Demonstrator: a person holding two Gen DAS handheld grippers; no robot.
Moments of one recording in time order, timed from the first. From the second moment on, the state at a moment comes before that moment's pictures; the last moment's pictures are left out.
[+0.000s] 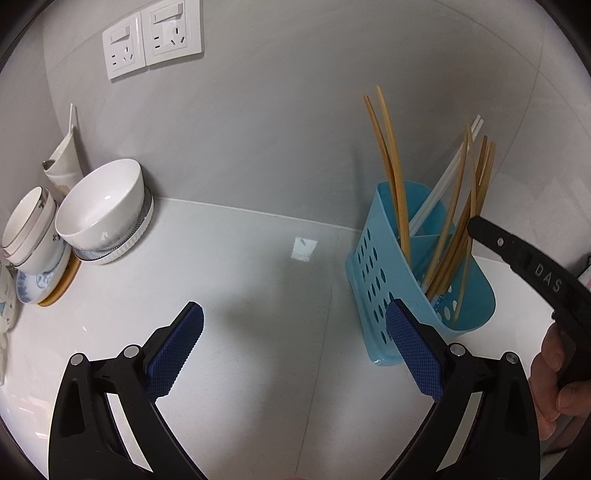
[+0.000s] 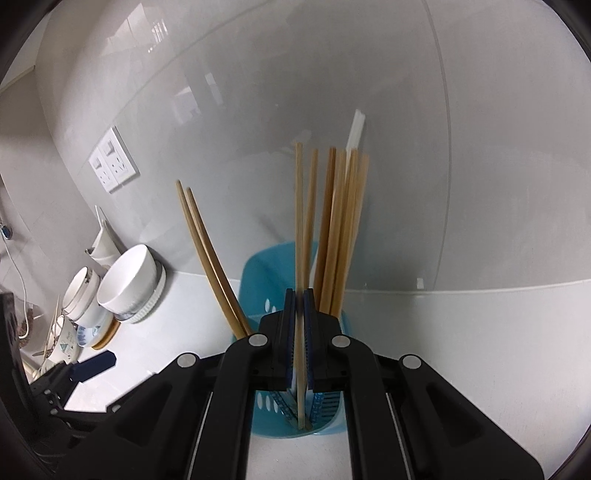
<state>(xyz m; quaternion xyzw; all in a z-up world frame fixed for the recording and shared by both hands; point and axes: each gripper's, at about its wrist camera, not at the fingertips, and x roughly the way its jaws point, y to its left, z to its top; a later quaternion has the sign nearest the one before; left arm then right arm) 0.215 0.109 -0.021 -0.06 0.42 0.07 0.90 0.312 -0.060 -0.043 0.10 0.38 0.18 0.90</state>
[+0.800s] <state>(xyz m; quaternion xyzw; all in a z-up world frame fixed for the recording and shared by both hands) 0.174 0.087 0.022 -0.06 0.39 0.06 0.92 0.249 -0.109 0.017 0.05 0.38 0.15 0.91</state>
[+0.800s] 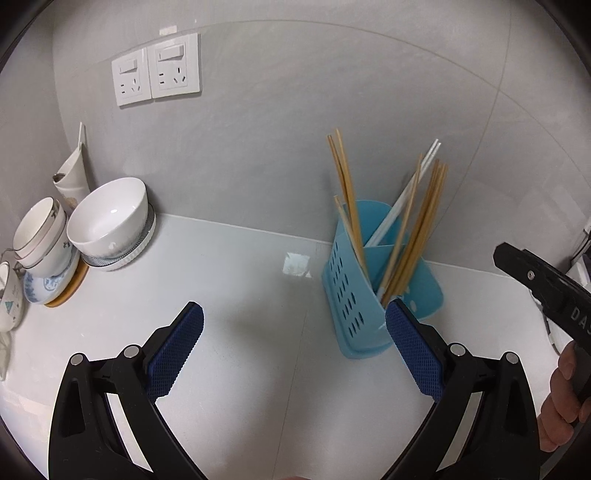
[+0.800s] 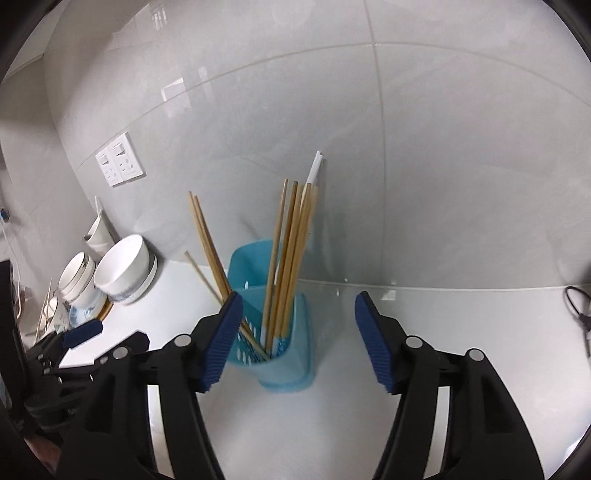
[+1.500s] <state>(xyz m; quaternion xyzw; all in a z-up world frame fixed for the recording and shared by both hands) 0.107 0.056 0.027 -0.04 0.40 0.05 0.91 0.172 -0.145 0.015 0.02 0.41 0.14 0.90</state>
